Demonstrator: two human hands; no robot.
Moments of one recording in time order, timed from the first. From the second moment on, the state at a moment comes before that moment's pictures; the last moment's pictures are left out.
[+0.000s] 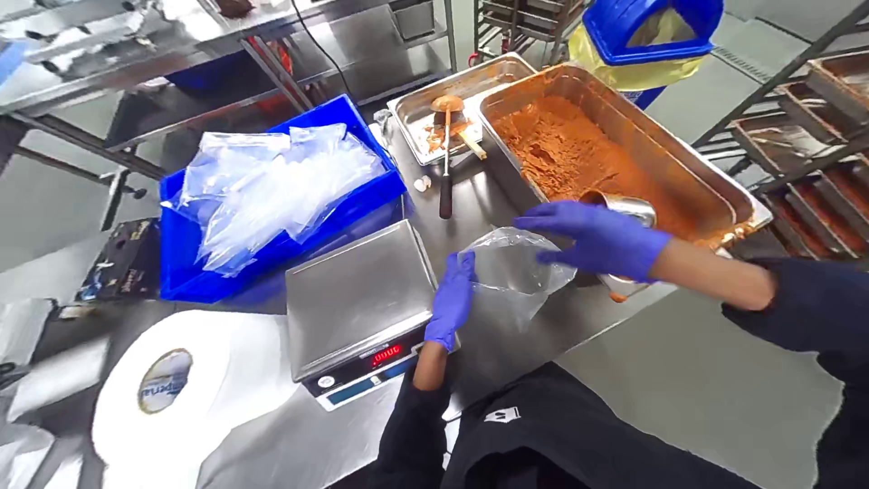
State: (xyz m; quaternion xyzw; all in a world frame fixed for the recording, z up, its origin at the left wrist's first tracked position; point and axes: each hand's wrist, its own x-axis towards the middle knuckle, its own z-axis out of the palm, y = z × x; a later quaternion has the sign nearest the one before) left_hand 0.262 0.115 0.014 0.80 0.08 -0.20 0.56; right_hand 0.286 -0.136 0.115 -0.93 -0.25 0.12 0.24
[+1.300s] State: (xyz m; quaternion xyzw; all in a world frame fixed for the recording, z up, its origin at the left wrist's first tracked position) left_hand 0.282 0.080 0.019 0.80 0.04 -0.11 0.59; right_hand 0.350 -0.296 0.067 -0.94 0.02 0.32 0.09
